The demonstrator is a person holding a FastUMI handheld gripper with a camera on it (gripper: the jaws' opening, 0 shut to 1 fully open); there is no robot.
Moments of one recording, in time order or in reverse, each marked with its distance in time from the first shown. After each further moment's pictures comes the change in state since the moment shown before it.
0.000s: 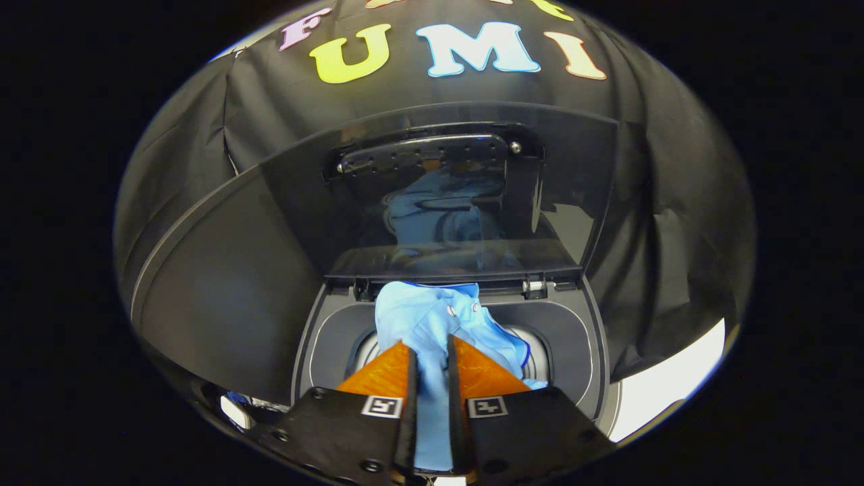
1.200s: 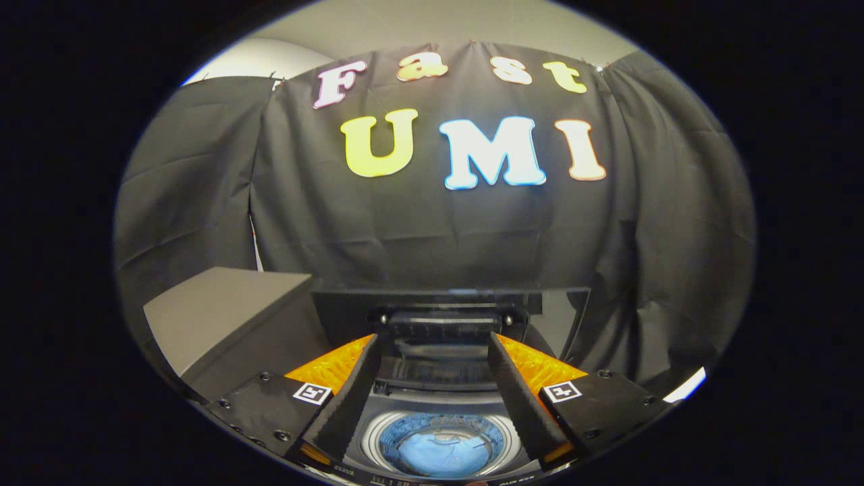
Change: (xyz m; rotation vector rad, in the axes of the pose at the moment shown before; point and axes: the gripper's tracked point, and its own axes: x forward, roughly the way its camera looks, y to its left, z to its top) arm -0.094 0.027 0.149 -0.089 -0.494 -0.003
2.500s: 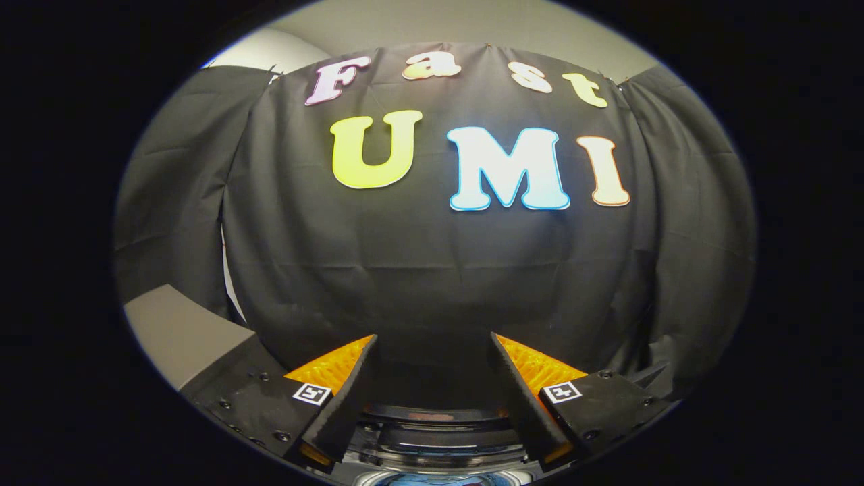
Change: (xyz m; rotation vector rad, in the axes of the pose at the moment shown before) arm 0.165 0.018 0.024 -0.065 -0.039 -0.063
